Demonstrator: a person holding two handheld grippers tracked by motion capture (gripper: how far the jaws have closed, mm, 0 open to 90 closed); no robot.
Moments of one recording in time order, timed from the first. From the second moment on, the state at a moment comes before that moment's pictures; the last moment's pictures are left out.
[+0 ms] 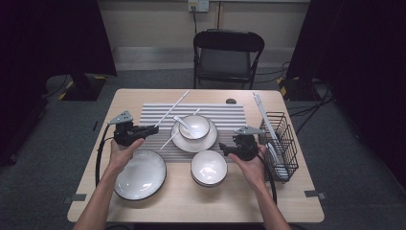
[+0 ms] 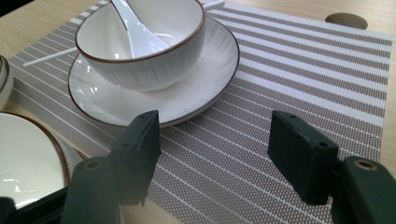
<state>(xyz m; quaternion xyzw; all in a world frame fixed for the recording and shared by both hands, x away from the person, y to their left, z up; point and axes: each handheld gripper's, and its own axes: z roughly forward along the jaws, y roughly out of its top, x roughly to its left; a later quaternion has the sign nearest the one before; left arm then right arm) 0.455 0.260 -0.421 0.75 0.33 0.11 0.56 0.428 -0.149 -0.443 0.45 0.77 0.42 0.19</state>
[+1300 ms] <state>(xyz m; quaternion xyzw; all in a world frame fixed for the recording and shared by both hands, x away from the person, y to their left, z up) 0.488 0.257 -0.440 0.76 0.37 0.10 0.52 0.425 -0.153 -0.491 0.47 0.79 0.35 0.18</state>
